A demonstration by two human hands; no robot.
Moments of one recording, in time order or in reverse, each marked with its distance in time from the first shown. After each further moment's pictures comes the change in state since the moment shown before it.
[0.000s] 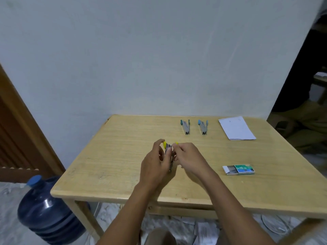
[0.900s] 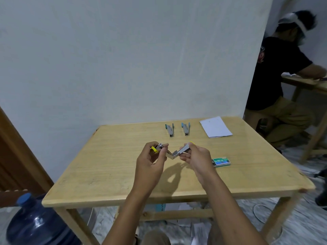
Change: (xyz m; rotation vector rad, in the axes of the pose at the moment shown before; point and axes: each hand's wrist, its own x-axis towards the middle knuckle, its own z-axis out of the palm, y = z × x) left_hand -0.033 0.066 -0.016 -0.627 -0.019 -0.007; right_hand -0.047 0.020 -0.046 0.791 0.369 0.267
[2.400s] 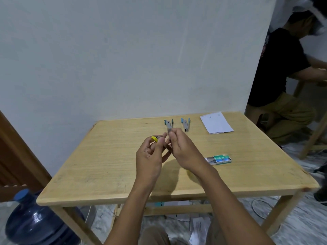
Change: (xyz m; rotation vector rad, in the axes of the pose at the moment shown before) left_hand 0.008 0.019 0.017 -0.343 0.069 -0.214; right_hand 0.000 -0.014 0.018 -0.622 -0.389 -0.578
